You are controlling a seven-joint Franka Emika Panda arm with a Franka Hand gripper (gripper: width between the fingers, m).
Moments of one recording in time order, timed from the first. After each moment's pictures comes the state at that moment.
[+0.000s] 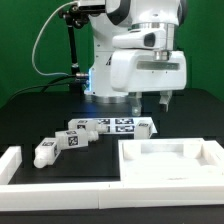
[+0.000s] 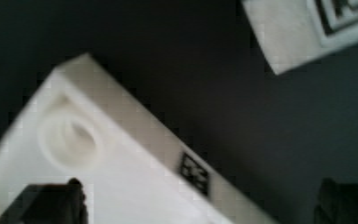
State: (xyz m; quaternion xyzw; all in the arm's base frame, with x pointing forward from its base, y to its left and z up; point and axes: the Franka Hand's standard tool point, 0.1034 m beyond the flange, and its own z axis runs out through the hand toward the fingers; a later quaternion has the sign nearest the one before) arm 0.470 0.037 0.069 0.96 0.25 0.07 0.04
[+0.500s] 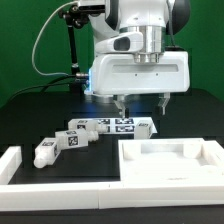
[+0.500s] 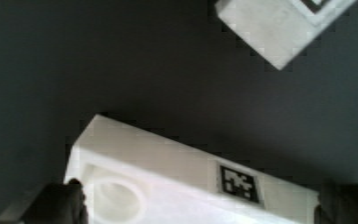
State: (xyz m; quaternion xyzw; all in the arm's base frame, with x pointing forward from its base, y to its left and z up) arm 0.468 0.030 0.065 0.99 0.13 0.08 0.02
